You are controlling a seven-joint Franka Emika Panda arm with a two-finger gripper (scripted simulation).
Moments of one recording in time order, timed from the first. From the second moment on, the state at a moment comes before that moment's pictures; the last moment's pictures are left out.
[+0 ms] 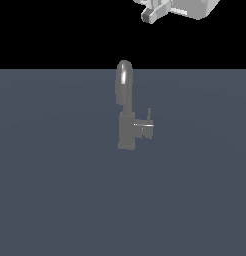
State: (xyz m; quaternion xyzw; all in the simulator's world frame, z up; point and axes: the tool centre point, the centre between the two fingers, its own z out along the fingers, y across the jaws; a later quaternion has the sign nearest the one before) arm -0.043 -0.056 0.392 -0.87 0.31 0.25 0.30
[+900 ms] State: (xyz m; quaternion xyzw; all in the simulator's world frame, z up) arm 0.033 -0.093 0.276 -0.69 0.44 0.38 0.43
